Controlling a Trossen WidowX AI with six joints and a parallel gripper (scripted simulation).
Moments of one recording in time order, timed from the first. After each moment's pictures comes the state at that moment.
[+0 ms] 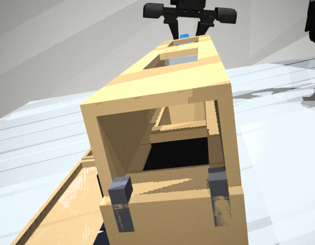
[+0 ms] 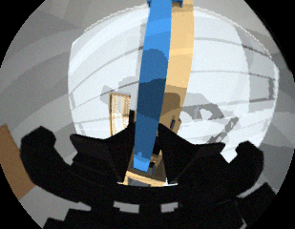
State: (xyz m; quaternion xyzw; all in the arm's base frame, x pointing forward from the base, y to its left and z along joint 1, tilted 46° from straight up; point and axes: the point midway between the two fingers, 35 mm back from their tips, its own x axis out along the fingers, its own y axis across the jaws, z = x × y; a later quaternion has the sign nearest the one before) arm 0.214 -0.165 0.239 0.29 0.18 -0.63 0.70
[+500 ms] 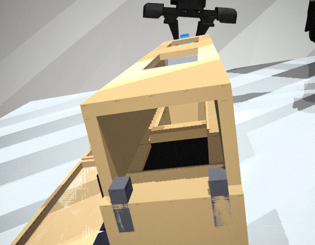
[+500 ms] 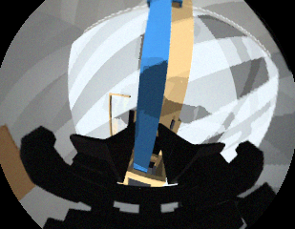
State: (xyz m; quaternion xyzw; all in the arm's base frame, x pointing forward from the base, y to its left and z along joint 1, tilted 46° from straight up) arm 0.213 -0.165 0.239 0.29 0.18 -0.63 0.70
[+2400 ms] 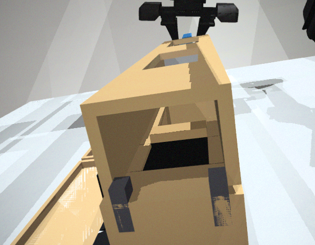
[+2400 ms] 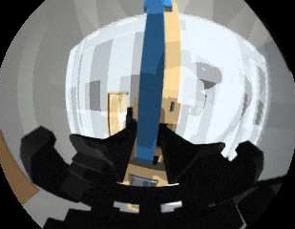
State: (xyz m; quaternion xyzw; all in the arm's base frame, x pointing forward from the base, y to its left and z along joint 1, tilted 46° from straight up) arm 0.217 -0.141 0.217 0.26 0.14 -0.67 0.68
